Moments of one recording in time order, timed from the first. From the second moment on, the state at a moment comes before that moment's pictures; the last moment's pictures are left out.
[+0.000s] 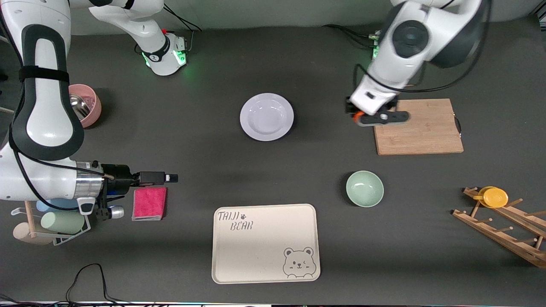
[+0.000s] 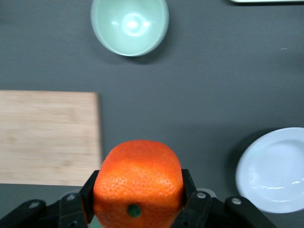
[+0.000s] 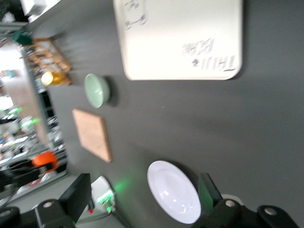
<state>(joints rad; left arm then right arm) -0.08 -0.04 -0.50 -2.04 -0.07 1.94 -0.63 0.15 0.50 -0.12 -1.44 0.88 1.66 -0.15</state>
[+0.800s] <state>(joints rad) -0.53 0.39 -0.51 -1.76 0.17 2.08 -1.27 0.09 0.52 -0.12 -1.70 1.25 1.62 -0.56</state>
